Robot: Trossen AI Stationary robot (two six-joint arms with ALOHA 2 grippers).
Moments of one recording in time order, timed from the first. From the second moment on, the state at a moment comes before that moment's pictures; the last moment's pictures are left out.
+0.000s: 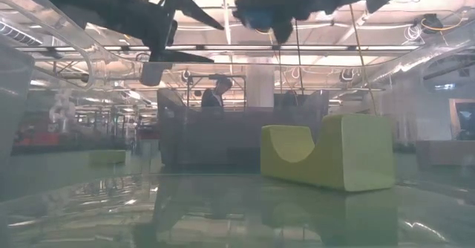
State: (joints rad) left arm -0.09 1.37 0.58 0.56 -0.21 -1.33; right arm 0.11 1.46 0.81 0.37 -0.01 0.14
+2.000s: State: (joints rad) left arm -0.38 1.34 0.58 0.05 -0.16 -0.73; right arm 0.18 1.59 0.81 0.24 0.10 0.46
